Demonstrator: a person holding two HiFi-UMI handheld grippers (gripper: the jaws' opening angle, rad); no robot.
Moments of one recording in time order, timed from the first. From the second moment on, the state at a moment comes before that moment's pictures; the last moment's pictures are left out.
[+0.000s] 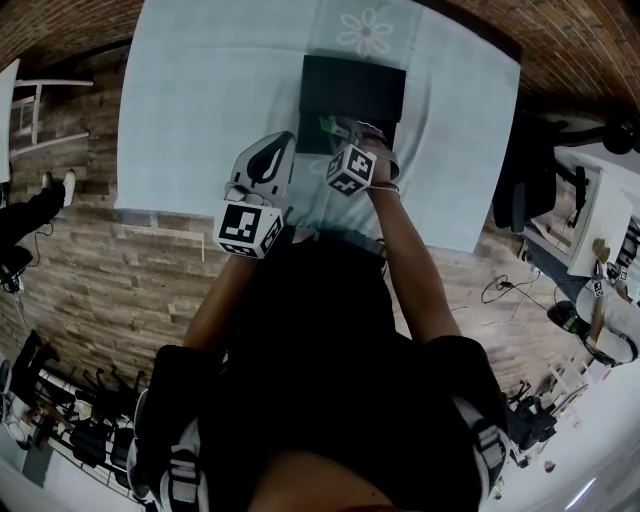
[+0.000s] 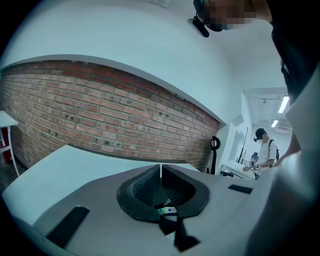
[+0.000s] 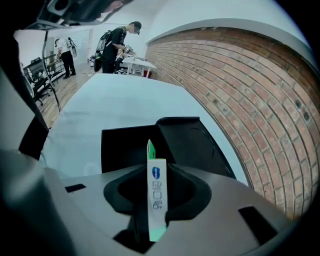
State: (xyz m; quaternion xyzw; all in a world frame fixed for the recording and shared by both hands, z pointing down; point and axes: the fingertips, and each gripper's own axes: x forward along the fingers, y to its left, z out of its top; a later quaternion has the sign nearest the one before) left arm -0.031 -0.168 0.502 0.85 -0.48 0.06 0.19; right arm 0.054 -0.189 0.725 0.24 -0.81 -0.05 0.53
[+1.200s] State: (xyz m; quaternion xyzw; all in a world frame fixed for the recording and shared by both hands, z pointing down) left arm -0.042 -0.166 0.502 0.85 -0.49 0.05 0.20; right arm 0.047 -0.190 0.732 0.21 -0.80 -0.12 0.55
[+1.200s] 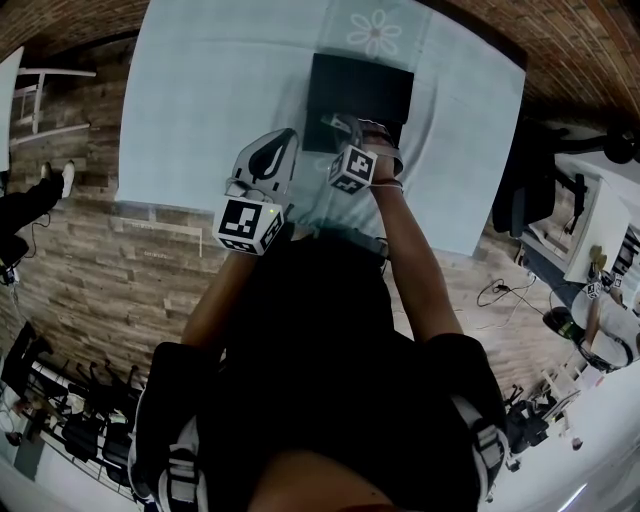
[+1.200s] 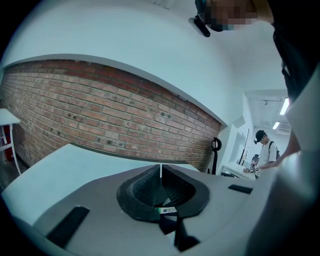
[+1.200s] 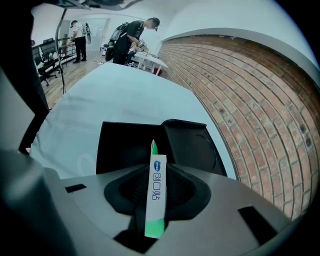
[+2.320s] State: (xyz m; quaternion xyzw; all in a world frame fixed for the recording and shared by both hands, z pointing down) left arm -0.041 -0.157 0.493 0.85 -0.48 0.04 0.19; right arm 0.051 -0.167 0.725 0.21 -0.81 -0.07 0.55
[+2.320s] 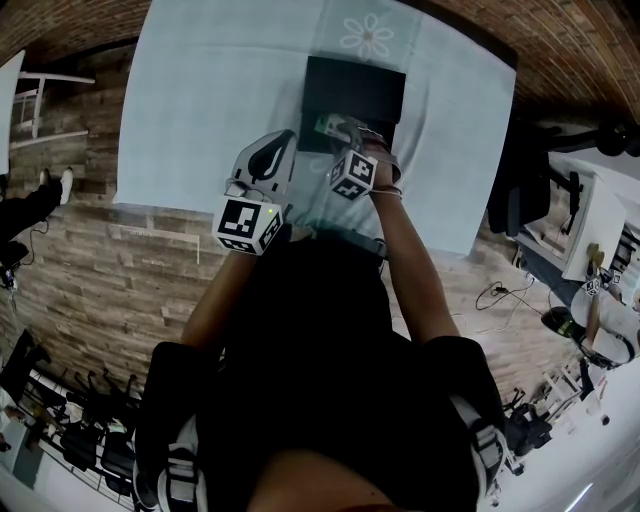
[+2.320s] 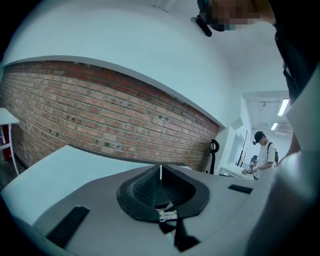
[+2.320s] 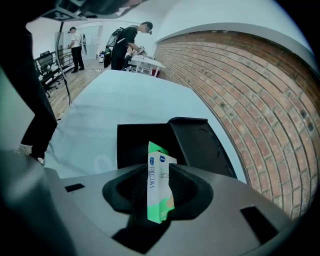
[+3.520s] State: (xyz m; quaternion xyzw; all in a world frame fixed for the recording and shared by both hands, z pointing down) left arm -0.036 -0.135 0.462 0.87 -0.46 0.02 0.16; right arm 0.079 -0.169 0.547 0.48 -0.84 0.16 0.20
